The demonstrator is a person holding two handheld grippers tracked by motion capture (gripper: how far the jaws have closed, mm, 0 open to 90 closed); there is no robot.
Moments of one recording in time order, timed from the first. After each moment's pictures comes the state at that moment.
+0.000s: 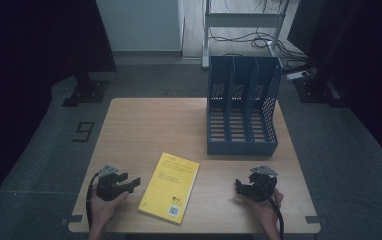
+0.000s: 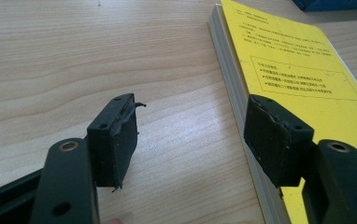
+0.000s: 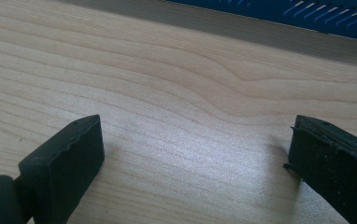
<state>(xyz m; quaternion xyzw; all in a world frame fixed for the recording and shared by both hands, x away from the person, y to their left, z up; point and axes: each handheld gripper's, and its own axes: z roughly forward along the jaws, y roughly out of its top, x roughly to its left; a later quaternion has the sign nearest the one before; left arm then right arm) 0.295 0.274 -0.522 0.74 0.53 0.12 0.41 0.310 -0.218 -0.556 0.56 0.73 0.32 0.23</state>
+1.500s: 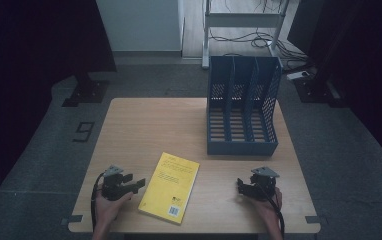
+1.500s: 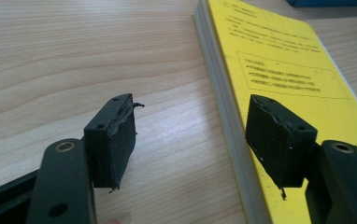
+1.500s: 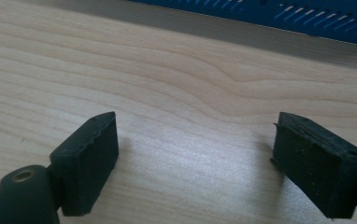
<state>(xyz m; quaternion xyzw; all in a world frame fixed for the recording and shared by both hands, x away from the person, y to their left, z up) 0.299 0.259 -0.526 0.75 0.52 0.10 0.41 0.305 -0.220 -0.555 0.56 0.72 0.33 0.24</state>
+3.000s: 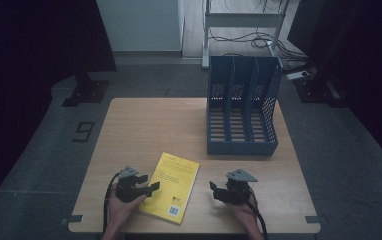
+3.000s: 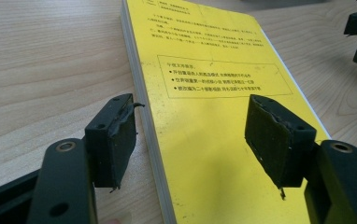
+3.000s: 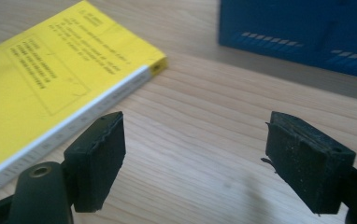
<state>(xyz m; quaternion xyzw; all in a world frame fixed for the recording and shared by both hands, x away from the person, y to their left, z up) 0.297 0.219 -0.527 0.77 0.47 0.07 0.42 0.288 -0.141 -0.537 0.48 0.74 0.43 0.19</state>
